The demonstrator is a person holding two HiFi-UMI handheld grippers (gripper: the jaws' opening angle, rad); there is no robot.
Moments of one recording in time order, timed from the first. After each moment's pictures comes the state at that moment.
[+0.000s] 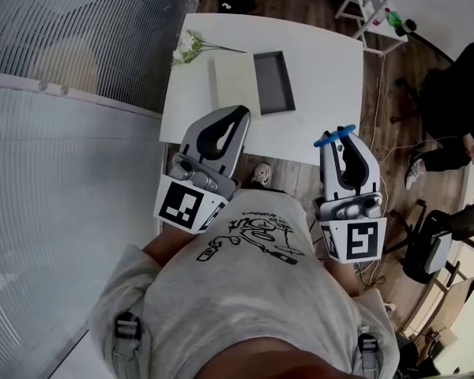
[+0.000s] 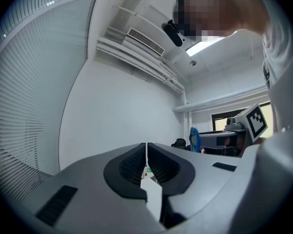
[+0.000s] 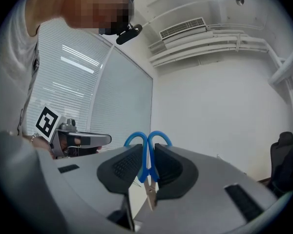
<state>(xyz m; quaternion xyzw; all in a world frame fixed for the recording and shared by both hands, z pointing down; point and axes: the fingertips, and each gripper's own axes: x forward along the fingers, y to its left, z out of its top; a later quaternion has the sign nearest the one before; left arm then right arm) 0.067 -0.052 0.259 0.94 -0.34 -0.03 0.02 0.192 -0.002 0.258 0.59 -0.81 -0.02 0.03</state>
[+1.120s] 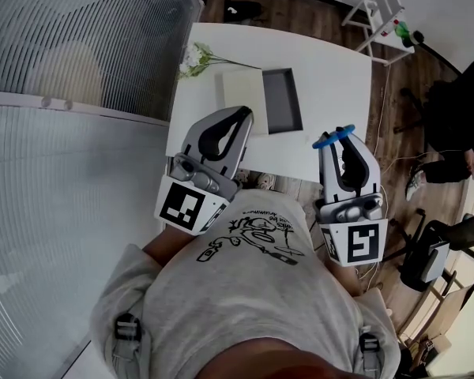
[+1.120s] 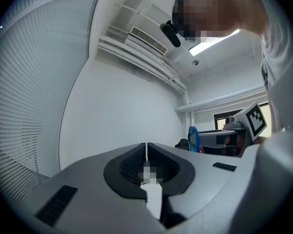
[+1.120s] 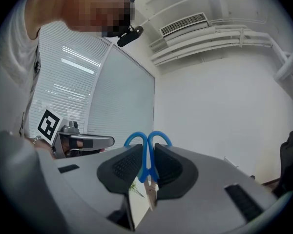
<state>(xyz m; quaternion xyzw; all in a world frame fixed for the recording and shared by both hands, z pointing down) 0.060 -0.120 0.250 0.94 -0.35 -0.03 0.02 0.178 -0.073 0.248 0.57 -0.82 -0.02 0.03</state>
